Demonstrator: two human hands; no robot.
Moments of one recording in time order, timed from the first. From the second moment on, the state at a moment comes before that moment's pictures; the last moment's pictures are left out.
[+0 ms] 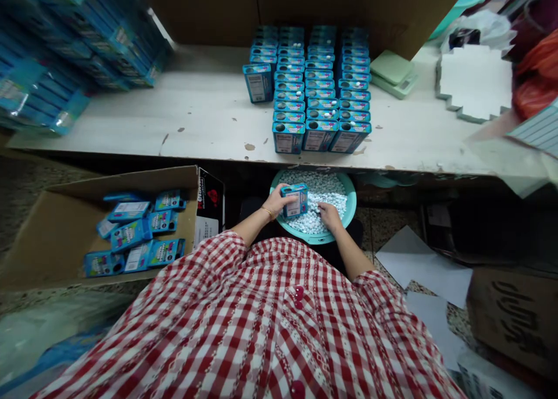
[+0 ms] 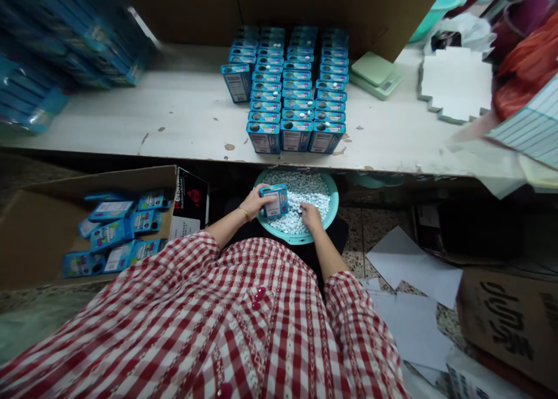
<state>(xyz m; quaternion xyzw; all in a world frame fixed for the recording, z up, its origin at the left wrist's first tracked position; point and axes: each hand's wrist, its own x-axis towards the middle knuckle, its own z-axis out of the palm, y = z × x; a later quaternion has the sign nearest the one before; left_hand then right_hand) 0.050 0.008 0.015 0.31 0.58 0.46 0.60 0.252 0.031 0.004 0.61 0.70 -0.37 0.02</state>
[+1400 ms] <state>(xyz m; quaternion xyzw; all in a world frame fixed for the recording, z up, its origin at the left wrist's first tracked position) 0.051 0.013 -0.003 0.36 0.60 0.42 0.57 0.258 0.015 0.025 0.63 0.72 -0.25 0.16</state>
